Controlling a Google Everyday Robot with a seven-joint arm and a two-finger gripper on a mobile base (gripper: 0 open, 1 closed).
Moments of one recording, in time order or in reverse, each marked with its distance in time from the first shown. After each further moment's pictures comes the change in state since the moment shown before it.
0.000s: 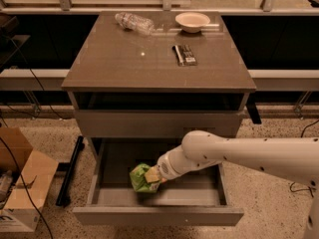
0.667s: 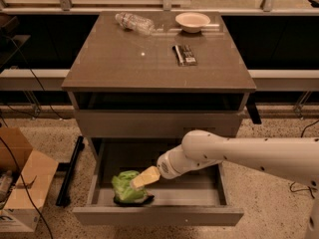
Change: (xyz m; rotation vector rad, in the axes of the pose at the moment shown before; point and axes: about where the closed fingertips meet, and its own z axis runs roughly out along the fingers) arm -0.001 0.000 0.002 0.000 -0.004 -0.001
